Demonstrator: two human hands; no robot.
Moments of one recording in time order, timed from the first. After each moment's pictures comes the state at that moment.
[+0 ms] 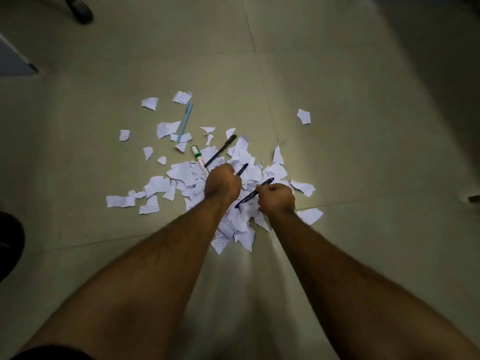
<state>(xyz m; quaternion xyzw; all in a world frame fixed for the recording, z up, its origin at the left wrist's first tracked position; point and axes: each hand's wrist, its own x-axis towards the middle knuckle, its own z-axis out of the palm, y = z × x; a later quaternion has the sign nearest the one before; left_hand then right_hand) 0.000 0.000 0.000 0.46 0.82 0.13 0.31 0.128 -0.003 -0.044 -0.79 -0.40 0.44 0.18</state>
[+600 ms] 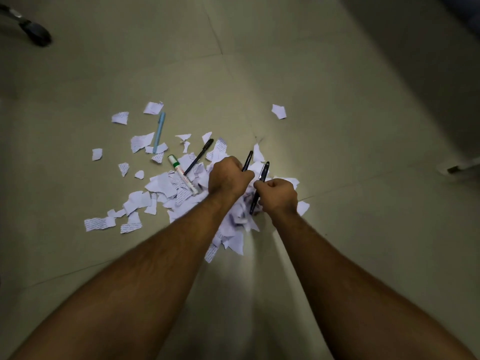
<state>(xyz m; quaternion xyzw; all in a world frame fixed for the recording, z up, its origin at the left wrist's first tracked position) 0.047 0.020 0.022 0.51 0.77 0.19 0.33 0.163 -0.005 0.000 -0.79 -0.39 0.42 0.23</state>
